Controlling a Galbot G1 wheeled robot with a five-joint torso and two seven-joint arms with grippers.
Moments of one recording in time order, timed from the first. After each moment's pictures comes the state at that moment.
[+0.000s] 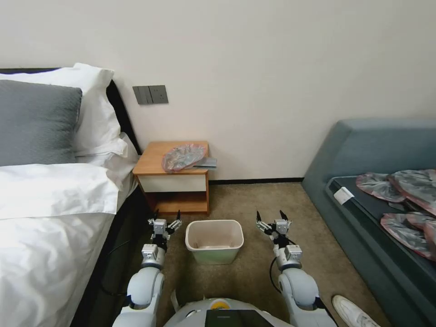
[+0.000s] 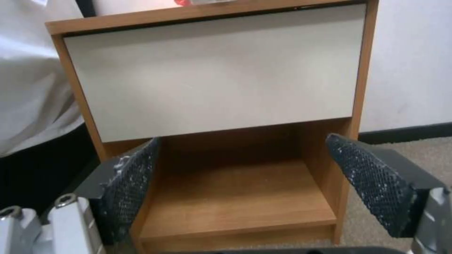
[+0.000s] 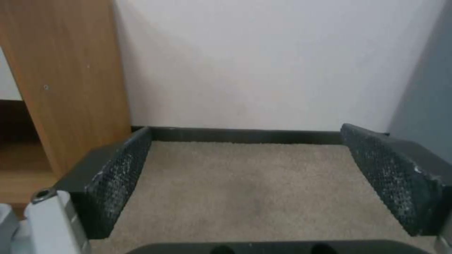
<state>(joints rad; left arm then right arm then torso) 1.55 -1.50 -0.55 -2.00 0.00 0.00 0.00 -1.55 1.50 0.55 2.00 0.00 0.00 0.00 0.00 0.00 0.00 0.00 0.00</state>
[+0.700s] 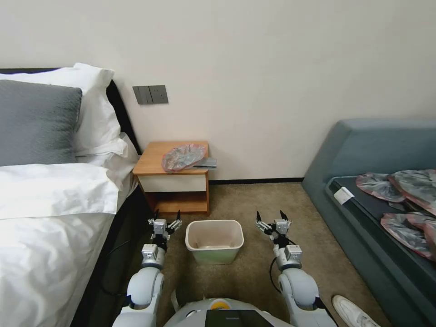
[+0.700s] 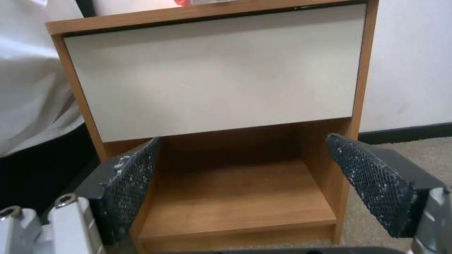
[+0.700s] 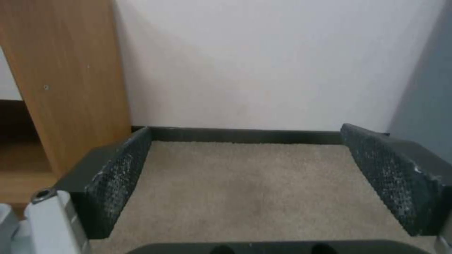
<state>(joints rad) 1.55 -1.50 -0.55 -2.00 0.00 0.00 0.00 -1.55 1.50 0.55 2.00 0.00 0.00 0.00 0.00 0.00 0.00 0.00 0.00</state>
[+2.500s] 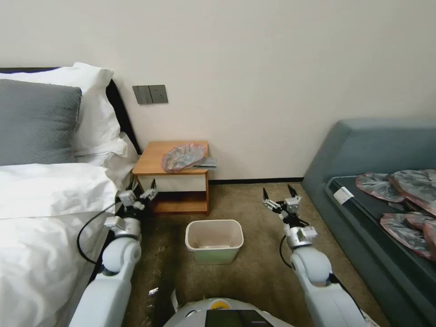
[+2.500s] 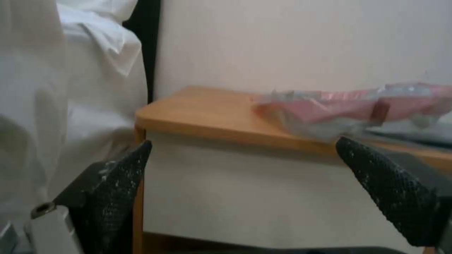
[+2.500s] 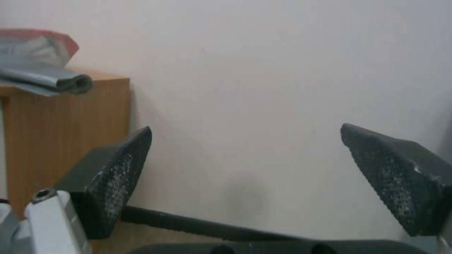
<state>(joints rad) 1.38 -1.25 -0.63 -2.00 -0.48 0.01 -0.11 -1.35 1.24 0.51 1.99 0.09 0.08 0.02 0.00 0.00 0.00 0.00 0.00</state>
